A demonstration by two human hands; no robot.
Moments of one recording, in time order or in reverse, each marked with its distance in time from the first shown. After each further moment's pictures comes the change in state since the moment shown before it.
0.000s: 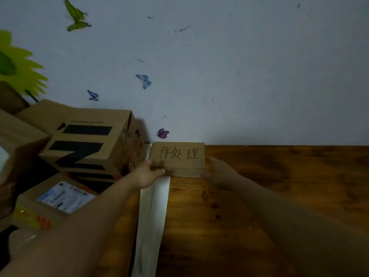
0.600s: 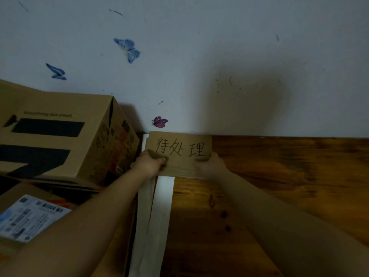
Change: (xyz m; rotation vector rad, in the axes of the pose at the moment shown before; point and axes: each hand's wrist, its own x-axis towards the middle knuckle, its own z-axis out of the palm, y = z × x) left_hand 0.142 -0.052 0.020 -0.092 0.133 -0.304; right_hand 0.124 0.012 0.050 0.291 0.044 0.343
